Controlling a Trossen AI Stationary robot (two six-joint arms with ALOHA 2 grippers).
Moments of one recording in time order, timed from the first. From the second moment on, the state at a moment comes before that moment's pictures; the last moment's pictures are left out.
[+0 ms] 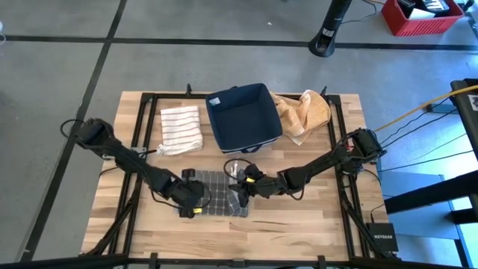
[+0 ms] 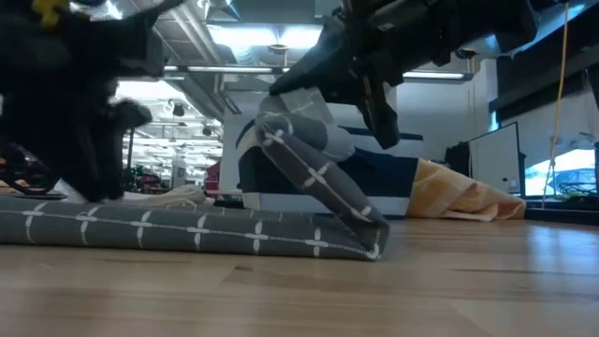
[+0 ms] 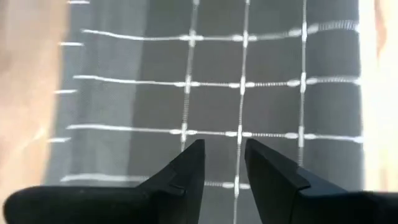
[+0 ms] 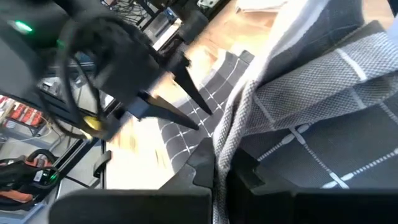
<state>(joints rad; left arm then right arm) -0.54 1.54 0.76 -0.39 -0.31 -0.50 0.36 1.84 0.96 0.45 0.40 0.94</state>
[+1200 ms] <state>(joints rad) -0.53 1.51 0.74 -0.24 -0.30 -0.51 0.32 2.06 1.20 0.45 0.34 1.07</state>
